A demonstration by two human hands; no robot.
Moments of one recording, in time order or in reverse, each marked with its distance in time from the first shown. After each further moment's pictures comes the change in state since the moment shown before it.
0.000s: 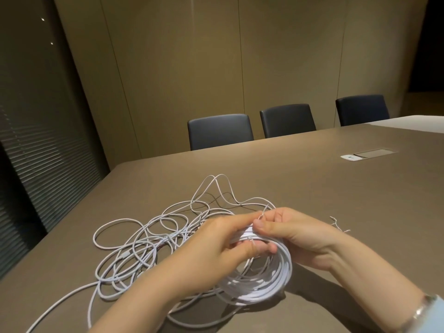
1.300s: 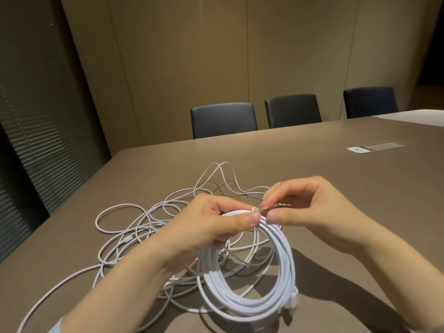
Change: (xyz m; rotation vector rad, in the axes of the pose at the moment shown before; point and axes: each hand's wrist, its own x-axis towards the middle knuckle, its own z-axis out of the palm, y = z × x) left_hand -0.005 -0.010 -0.017 -0.493 0.045 -0.254; right_hand -0.020 -0.022 0.013 -0.361 0.143 -0.432
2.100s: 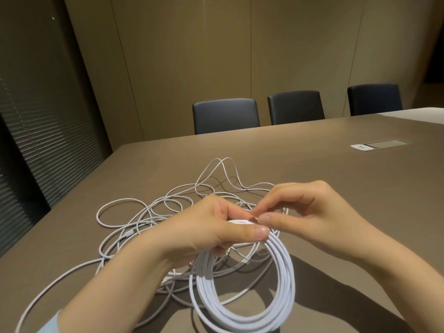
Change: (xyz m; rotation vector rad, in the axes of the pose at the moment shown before) left_hand -0.001 0.001 -0.002 0.122 -0.157 -0.113; right_hand -0.003 0.002 0.013 -0.375 0.003 -0.136
